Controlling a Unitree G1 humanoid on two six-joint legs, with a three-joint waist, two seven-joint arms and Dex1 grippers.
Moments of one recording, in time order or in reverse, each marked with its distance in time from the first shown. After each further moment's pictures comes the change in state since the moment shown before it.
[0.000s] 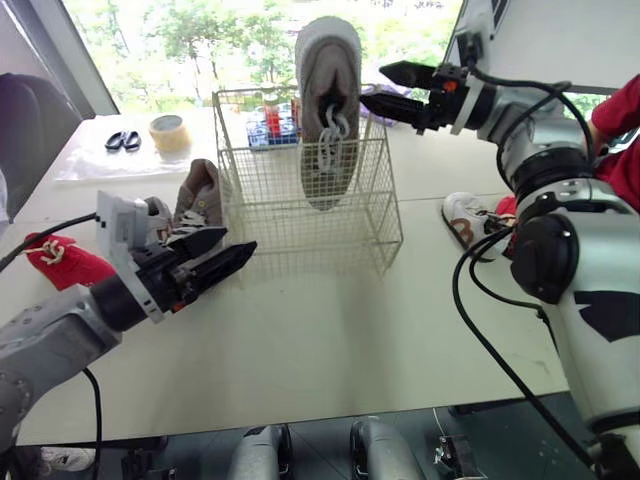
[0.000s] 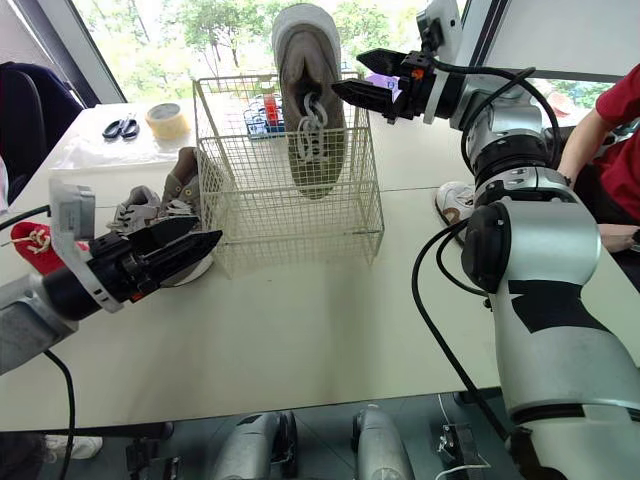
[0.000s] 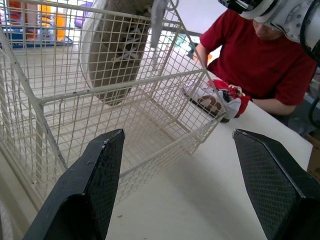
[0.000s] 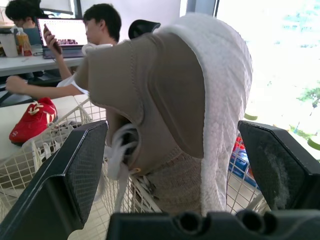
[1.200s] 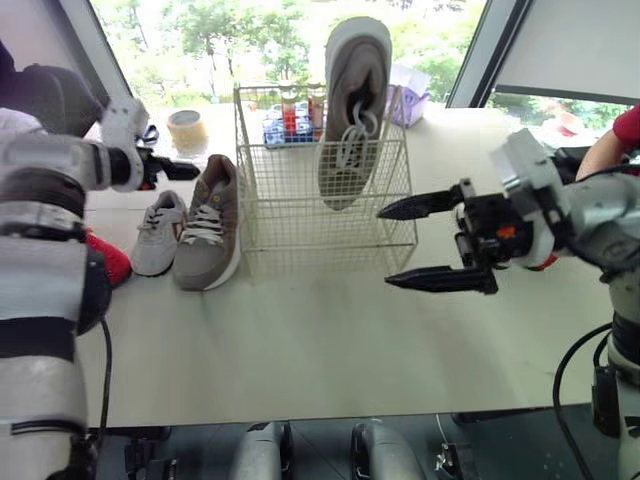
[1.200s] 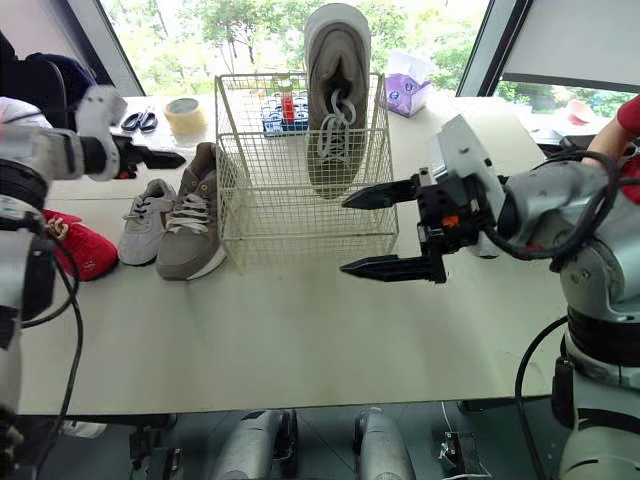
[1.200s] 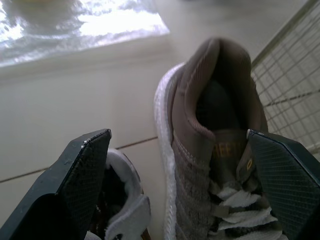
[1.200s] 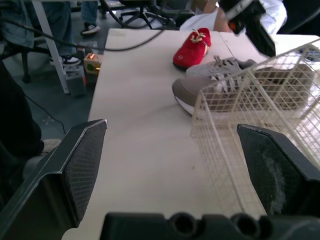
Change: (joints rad) left arm -1.403 -0.190 -0.703 2.004 1.322 -0.099 -0.689; right arm 0.855 -0.345 -0.003 -1.848 0.688 0.992 -0.049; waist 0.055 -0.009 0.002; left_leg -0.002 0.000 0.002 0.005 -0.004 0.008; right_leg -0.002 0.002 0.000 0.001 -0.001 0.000
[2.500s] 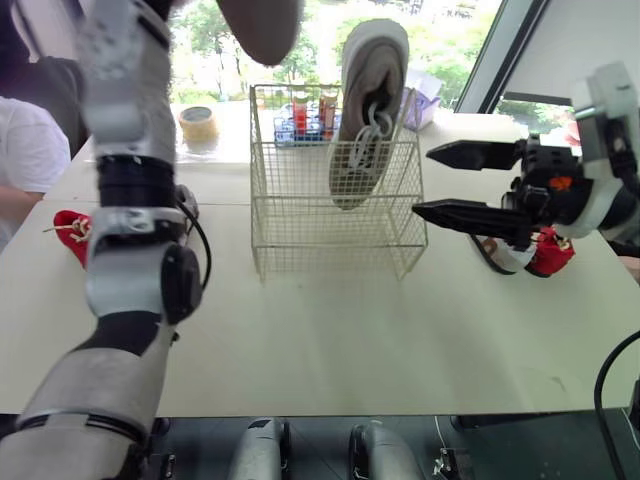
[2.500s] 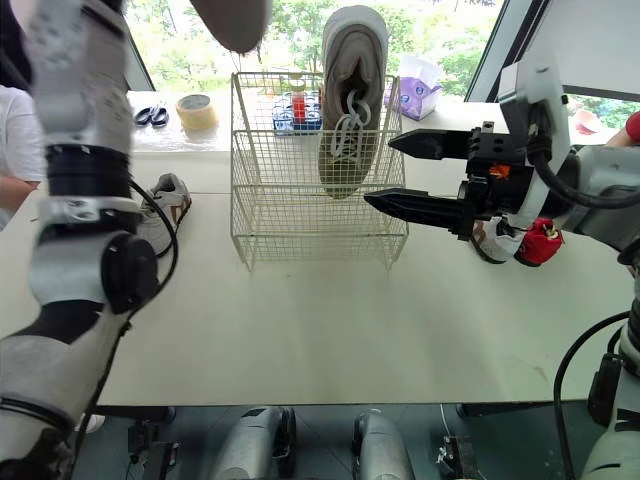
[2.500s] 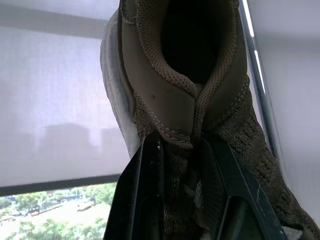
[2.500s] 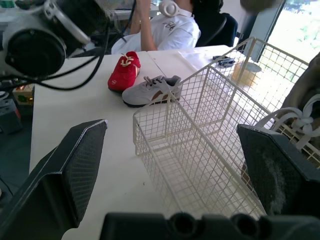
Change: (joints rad) left arm 0.057 -0.380 0.469 -0.672 0.042 -0.864 0.527; right arm -0.012 -0.145 -0.127 0.079 0.245 0.037 -0.351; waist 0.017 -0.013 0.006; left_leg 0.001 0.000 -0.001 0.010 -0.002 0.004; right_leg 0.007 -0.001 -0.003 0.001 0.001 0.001
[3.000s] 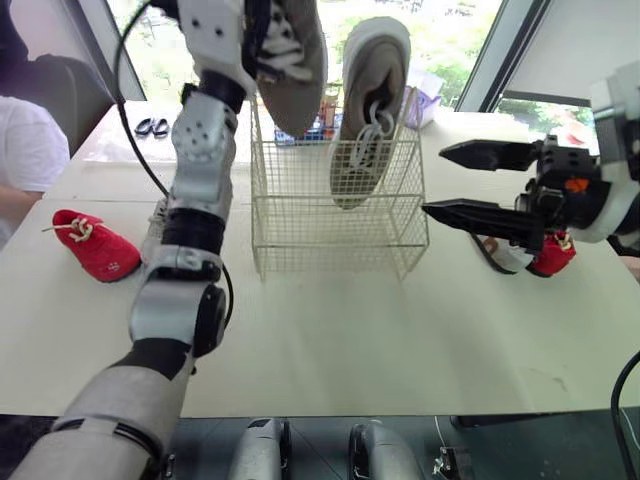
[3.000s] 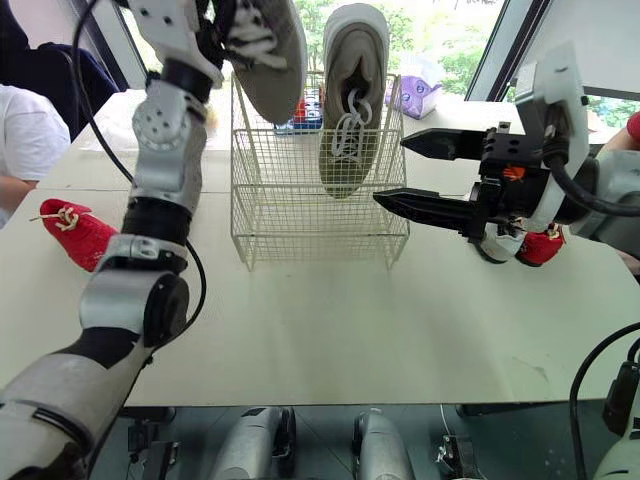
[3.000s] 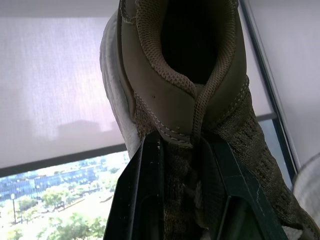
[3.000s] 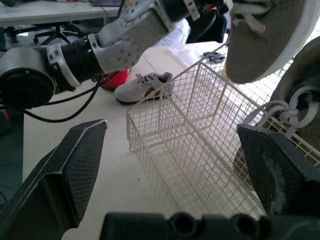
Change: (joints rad) left arm 0.186 -0.098 -0.092 0.046 0.117 -0.201 0.077; right arm 0.050 -0.051 -0.045 -0.028 0.076 0.002 -0.058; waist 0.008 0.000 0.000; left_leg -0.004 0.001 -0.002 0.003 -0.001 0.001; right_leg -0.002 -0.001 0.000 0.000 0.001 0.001
